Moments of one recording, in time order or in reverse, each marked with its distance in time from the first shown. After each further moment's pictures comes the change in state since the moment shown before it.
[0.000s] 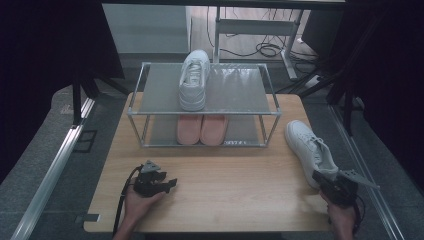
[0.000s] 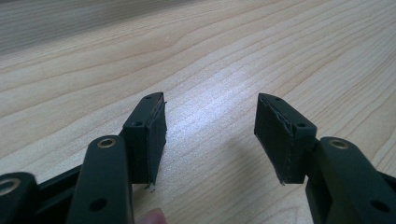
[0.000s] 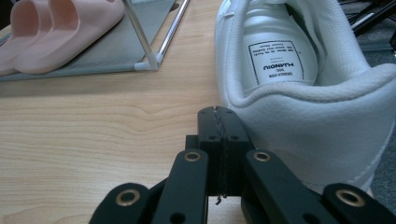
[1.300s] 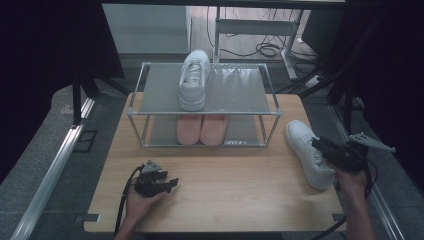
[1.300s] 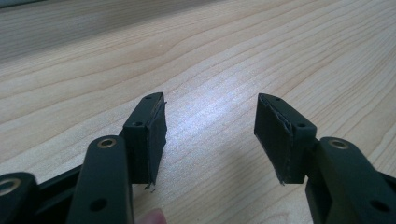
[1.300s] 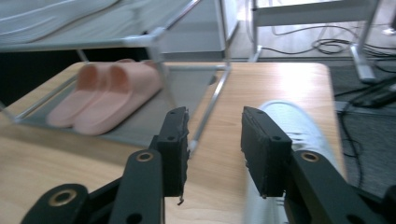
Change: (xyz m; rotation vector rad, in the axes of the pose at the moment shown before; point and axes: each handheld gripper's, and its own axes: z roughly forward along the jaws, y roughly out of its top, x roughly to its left) left arm -0.005 0.002 -0.001 -0.016 -0.003 -0.002; right arm 0.006 0.105 0.001 -0.100 0.151 -0.094
